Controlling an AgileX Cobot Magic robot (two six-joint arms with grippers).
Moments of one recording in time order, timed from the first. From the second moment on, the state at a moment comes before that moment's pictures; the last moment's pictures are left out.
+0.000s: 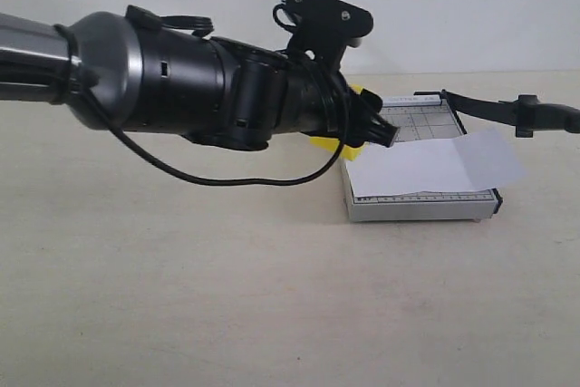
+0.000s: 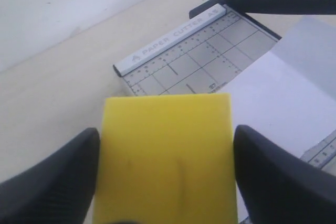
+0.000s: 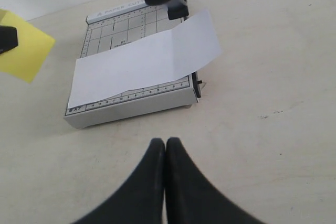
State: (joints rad) left arm -0.68 1.98 -1.35 -1.74 -0.30 2.33; right arm 0.03 0.64 -0.16 1.13 0.15 -0.82
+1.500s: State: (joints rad) left arm -0.72 2.25 -1.61 -1.74 -0.27 2.38; right arm 0.03 0.64 -0.16 1.13 0.13 -0.82
